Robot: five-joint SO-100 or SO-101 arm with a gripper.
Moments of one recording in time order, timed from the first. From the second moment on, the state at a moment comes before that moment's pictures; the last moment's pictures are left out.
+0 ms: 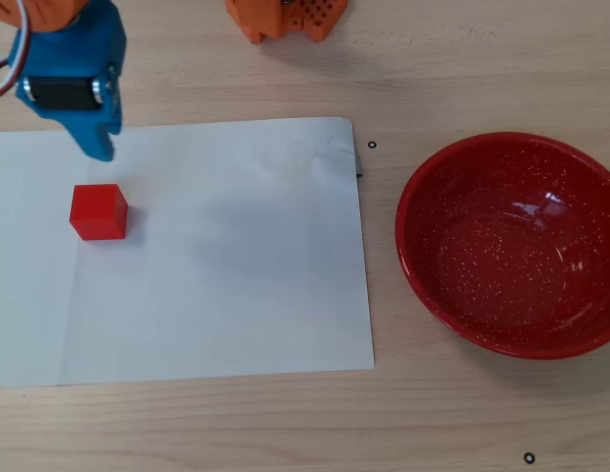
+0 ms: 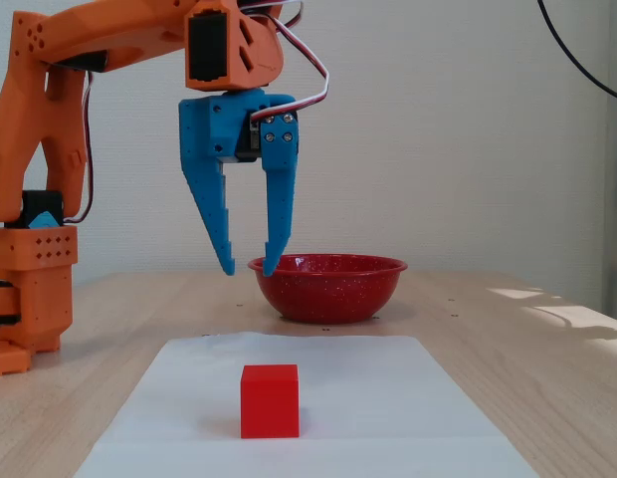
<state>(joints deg) -28.9 79.7 64.2 96.1 22.1</state>
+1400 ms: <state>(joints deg) -35.9 65.3 70.0 81.7 30.1</state>
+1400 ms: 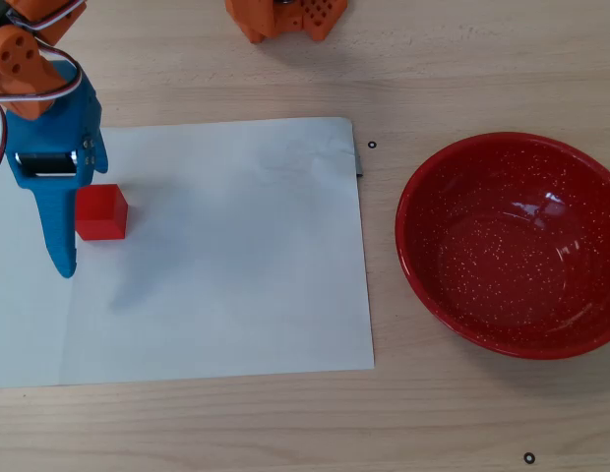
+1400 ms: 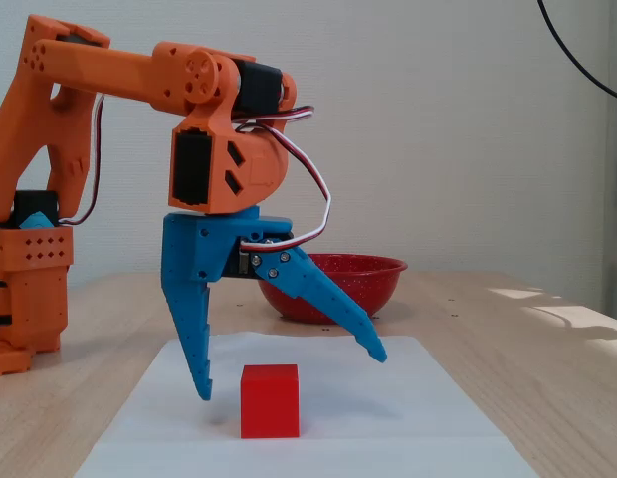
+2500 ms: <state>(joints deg) -32.3 60.2 69.9 77.0 29.7</state>
